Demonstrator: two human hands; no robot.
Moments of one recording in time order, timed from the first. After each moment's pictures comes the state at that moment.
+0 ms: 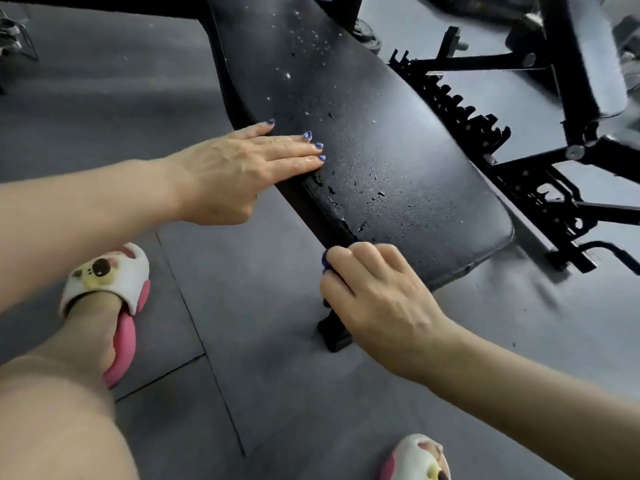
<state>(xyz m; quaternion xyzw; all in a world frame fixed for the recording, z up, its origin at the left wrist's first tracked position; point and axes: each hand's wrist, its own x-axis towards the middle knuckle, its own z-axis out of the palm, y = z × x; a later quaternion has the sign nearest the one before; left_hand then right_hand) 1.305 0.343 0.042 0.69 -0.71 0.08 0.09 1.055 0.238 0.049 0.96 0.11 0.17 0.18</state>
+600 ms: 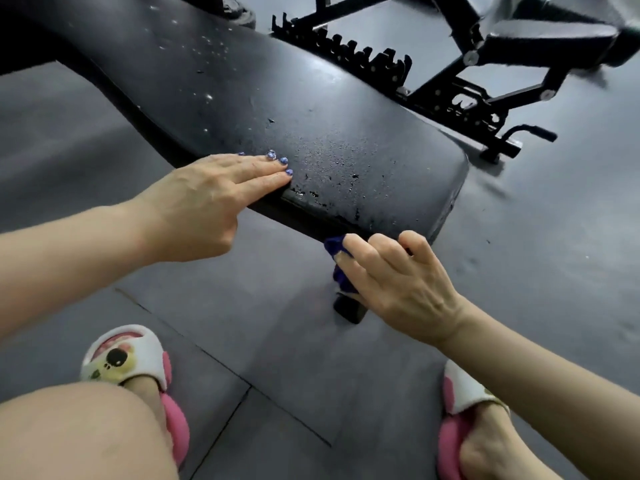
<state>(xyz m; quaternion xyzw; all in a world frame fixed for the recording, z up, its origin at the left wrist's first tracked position) 1.342 0.330 0.054 0.55 -0.82 0.09 0.12 1.056 0.266 0.021 0.90 -0.09 0.26 0.33</state>
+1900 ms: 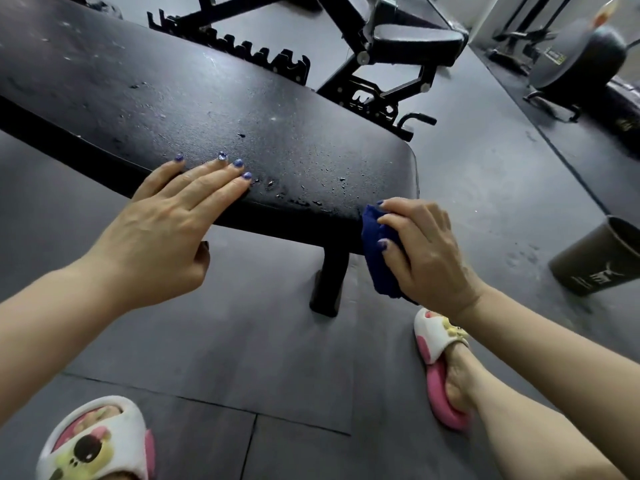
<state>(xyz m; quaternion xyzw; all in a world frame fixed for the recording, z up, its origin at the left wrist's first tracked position) 1.400 0.326 0.025 0.52 -0.83 0.08 0.18 1.063 0.290 0.041 0.88 -0.35 0.26 0.18</state>
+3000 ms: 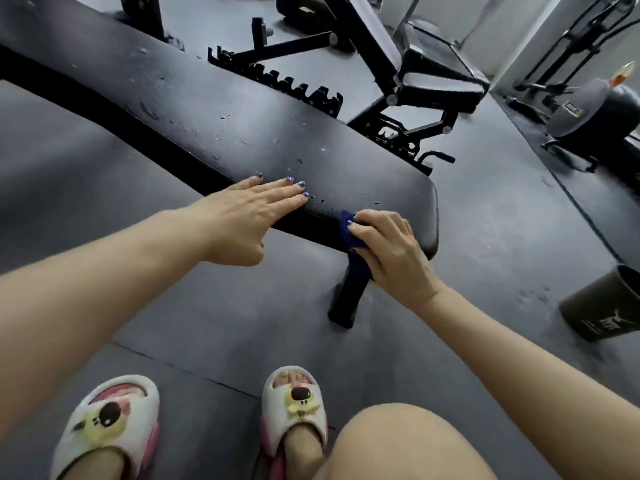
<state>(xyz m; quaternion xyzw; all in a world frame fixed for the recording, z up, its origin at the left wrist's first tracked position) 1.413 0.327 0.061 0.52 -0.85 -0.01 0.04 1.134 0.291 0.043 0.91 -0.27 0.26 0.14</state>
